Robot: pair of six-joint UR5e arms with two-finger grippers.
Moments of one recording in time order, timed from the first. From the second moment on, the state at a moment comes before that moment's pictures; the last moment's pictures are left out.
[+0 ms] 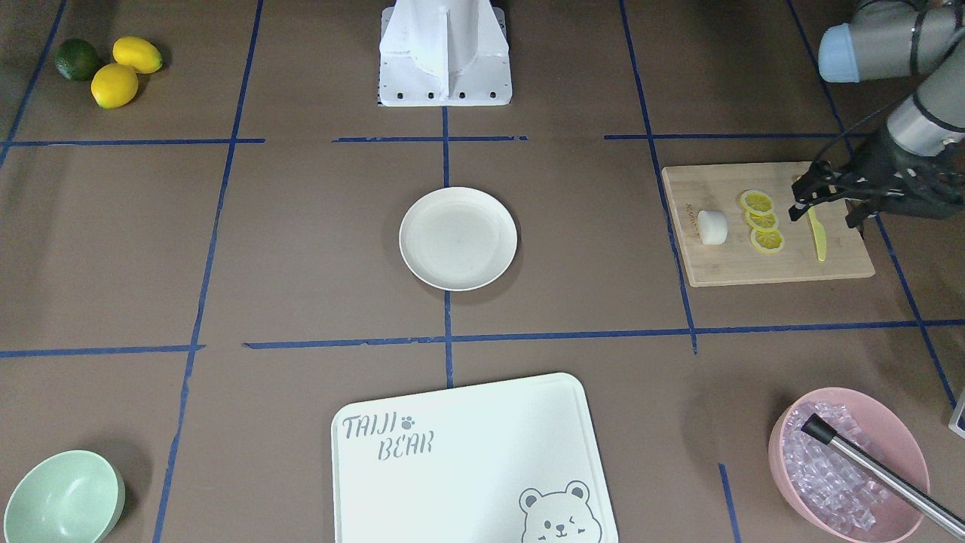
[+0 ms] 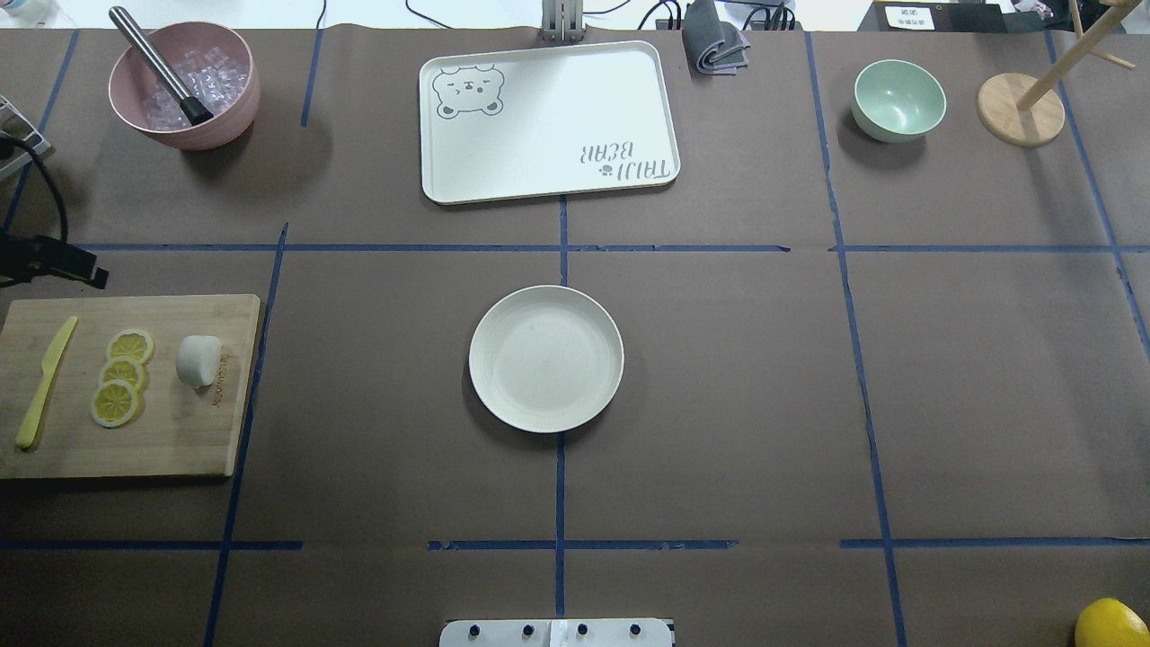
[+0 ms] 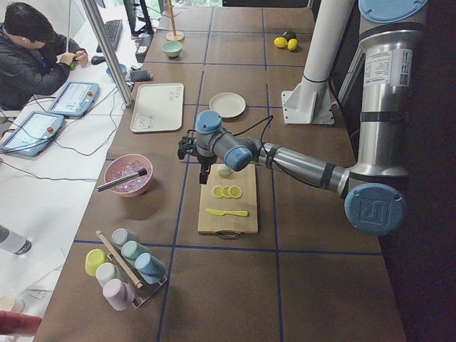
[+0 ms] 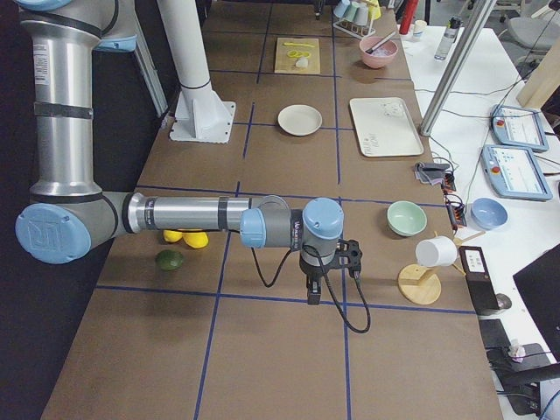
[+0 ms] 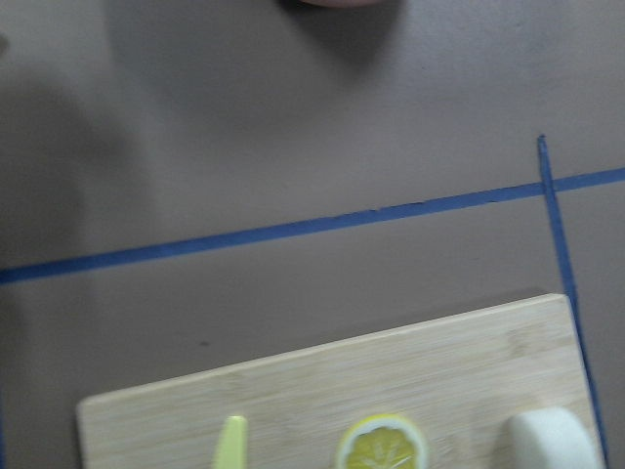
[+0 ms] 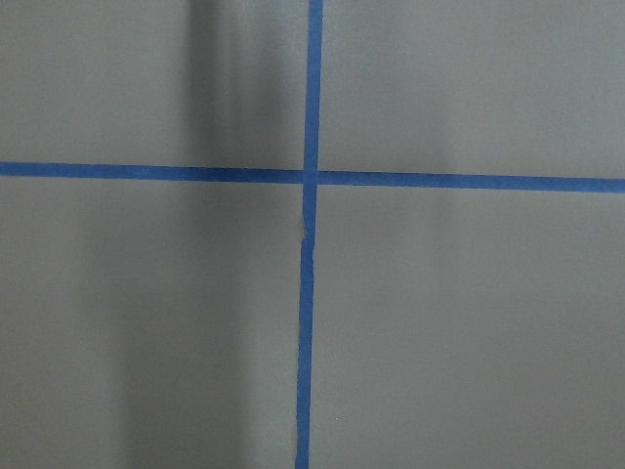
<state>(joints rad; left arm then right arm) -1.03 -1.56 -1.86 -1.95 -2.20 -0.72 1.54 -1.62 1.66 -1.56 2.31 0.04</state>
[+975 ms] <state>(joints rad) -0.76 -1.63 -1.76 -1.96 -2.06 -0.84 1.54 -1.62 1.66 -1.56 2.30 0.04</state>
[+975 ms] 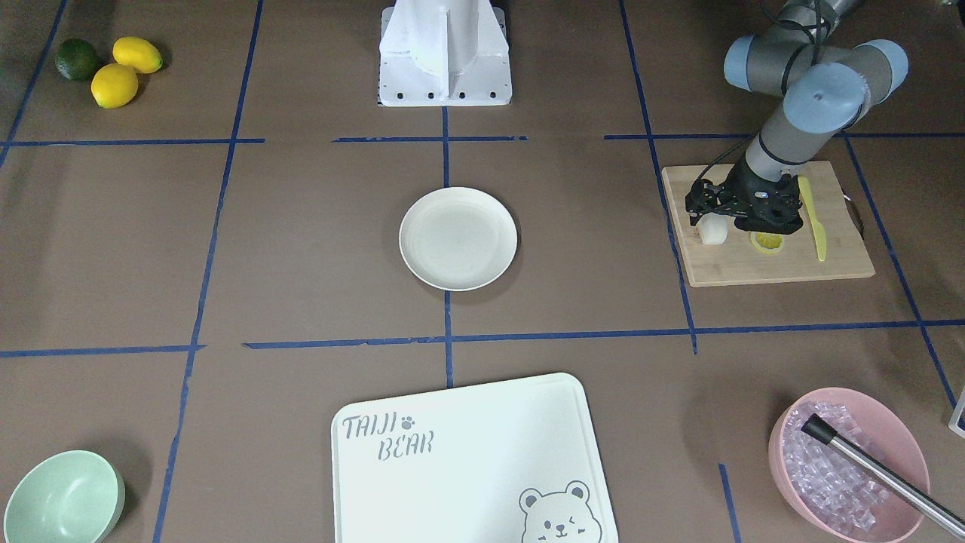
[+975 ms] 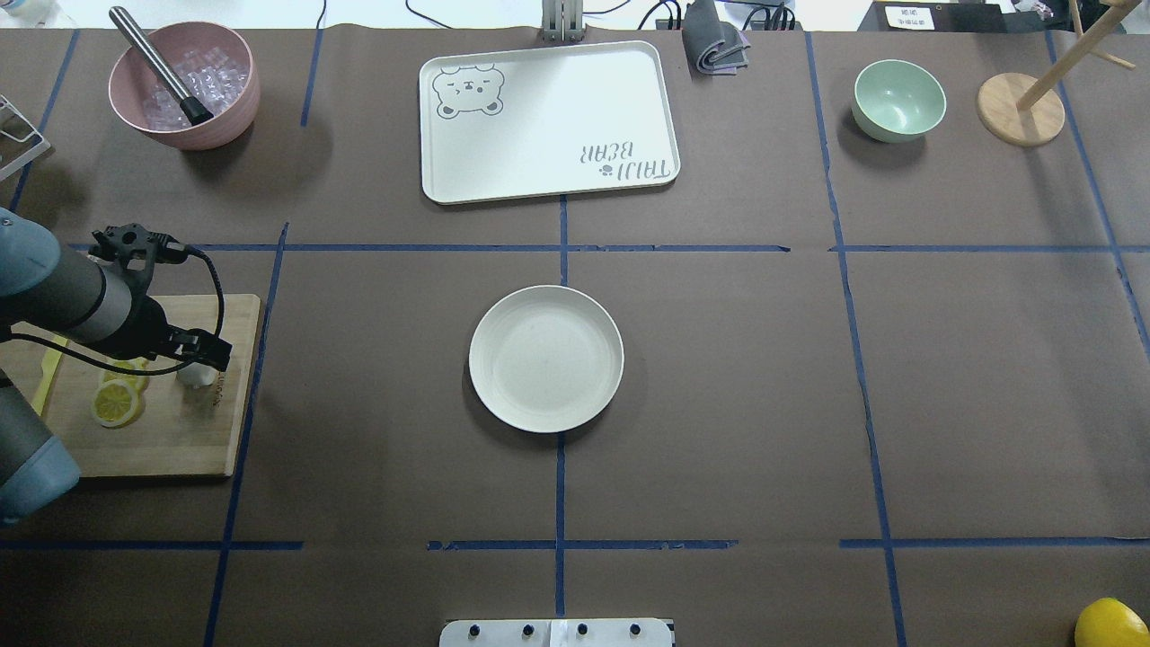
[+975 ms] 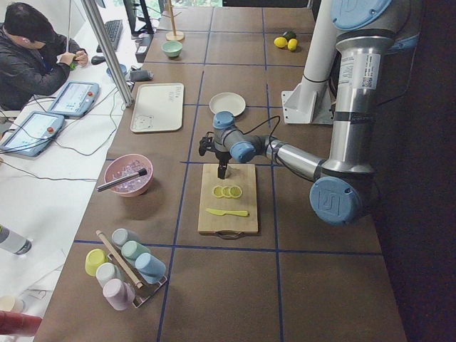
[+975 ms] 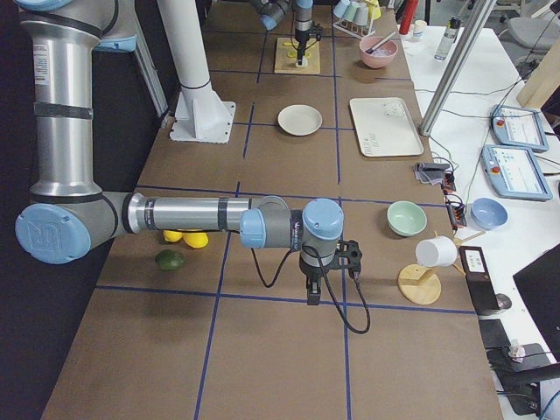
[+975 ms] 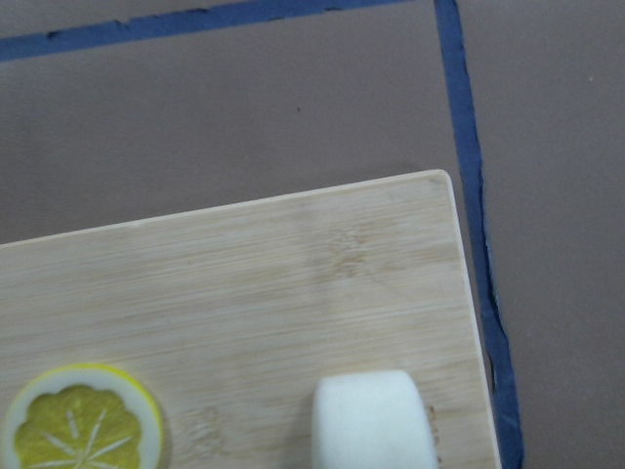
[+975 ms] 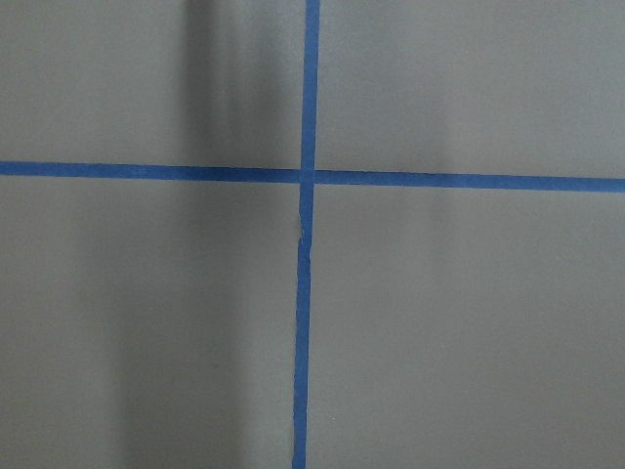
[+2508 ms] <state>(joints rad) -0.69 -2.08 -1.80 -1.55 -2.06 -1.13 1.54 -1.62 1.65 -1.56 2.30 0.04</state>
